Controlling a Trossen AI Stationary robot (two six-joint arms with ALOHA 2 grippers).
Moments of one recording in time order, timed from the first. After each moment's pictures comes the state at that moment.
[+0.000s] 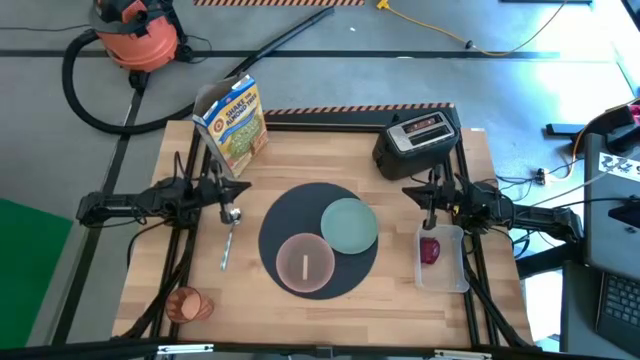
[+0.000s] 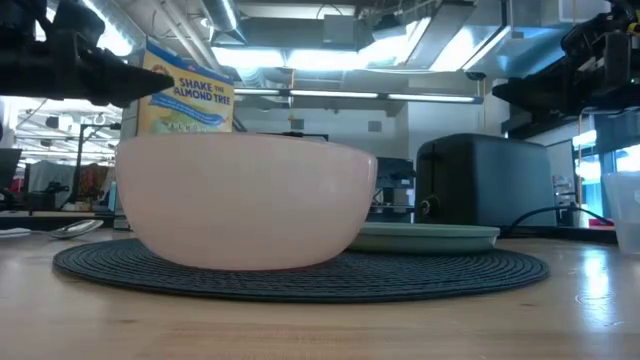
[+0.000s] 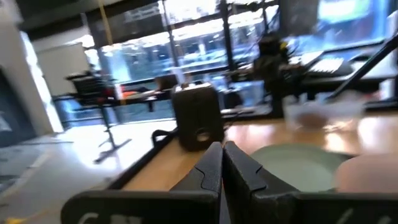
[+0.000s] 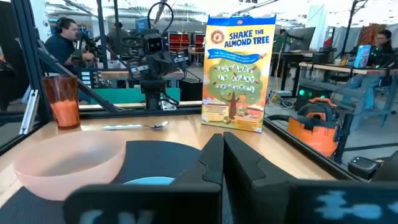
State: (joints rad) left arm 0.06 0.02 0.02 0.11 -0.24 0.17; right arm -0.11 0.05 0.01 0.13 0.06 -0.03
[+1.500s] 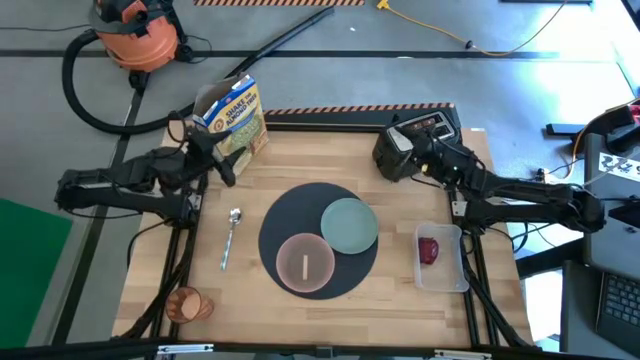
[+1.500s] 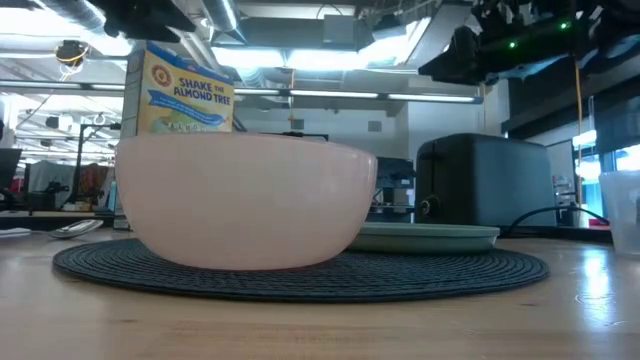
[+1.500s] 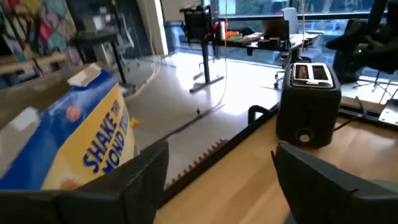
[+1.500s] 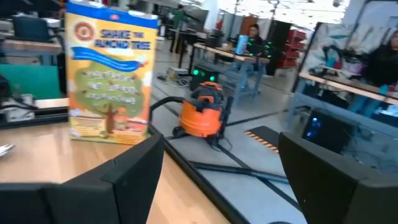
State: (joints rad) left arm 0.06 0.56 0.74 -0.39 -0.76 -0.08; right arm -0.36 0.86 0.47 0.40 0.27 -0.16
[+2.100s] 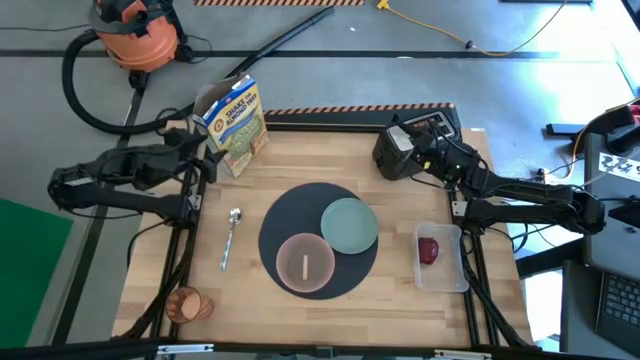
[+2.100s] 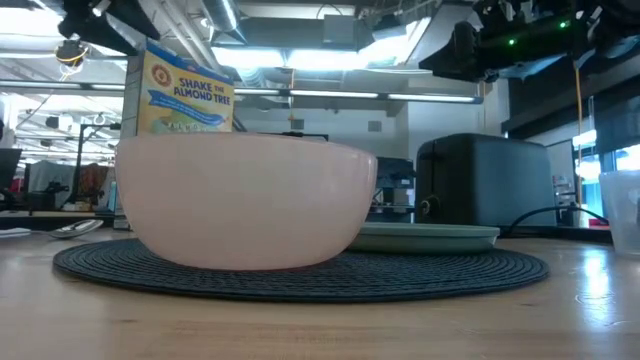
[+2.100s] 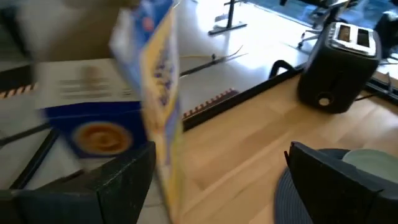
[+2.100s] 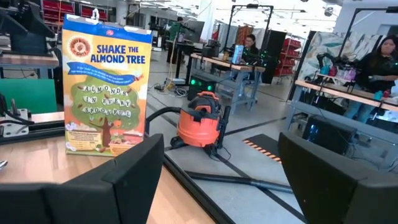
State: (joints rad) left arm 0.06 0.56 0.96 -0.99 -0.78 -0.52; right arm -0.38 0.86 0.47 0.45 0.26 -0.16
